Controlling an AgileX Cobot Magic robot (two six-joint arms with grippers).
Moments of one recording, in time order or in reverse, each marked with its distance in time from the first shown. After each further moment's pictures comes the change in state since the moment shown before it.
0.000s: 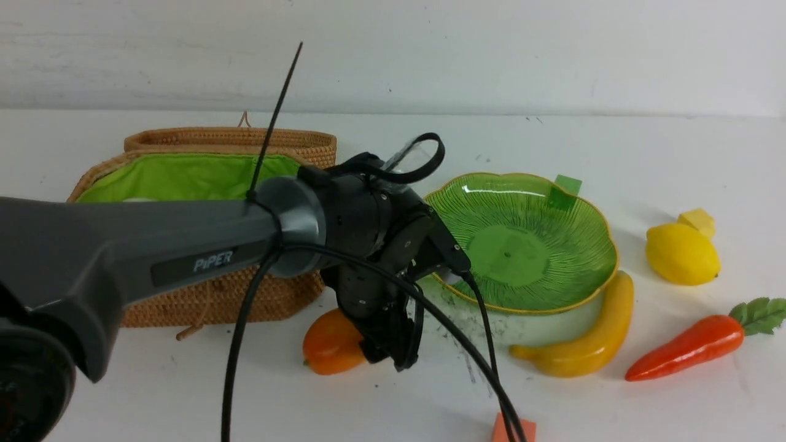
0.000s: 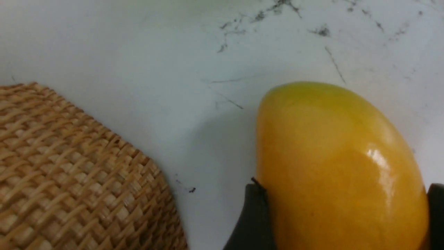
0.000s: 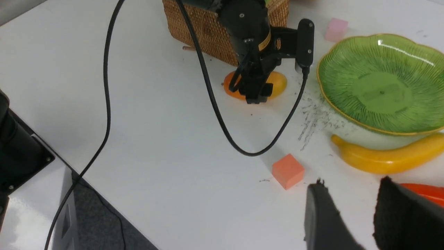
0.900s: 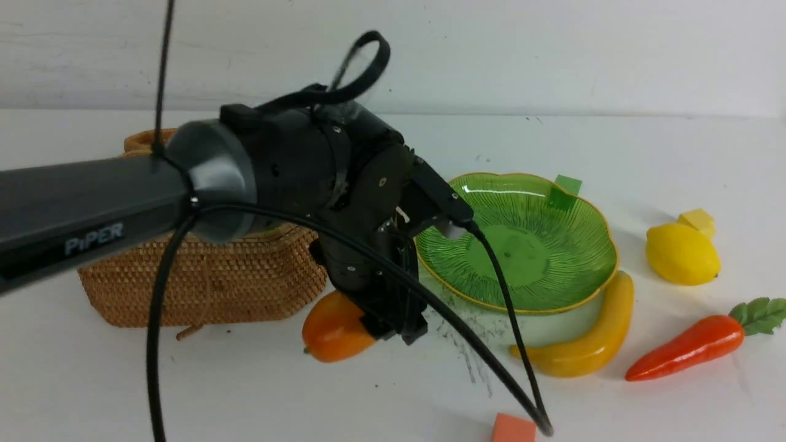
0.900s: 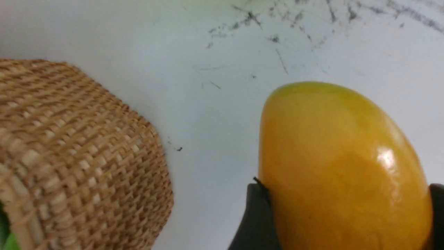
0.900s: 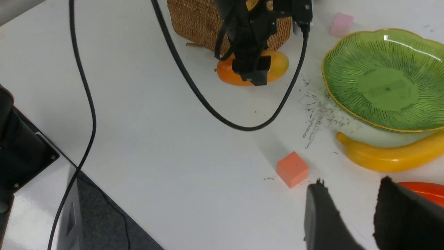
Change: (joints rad) right arm 0.000 0.000 0.003 0.008 0.000 0.001; left arm 0.001 -0.204 0.006 -0.133 0.078 0.021
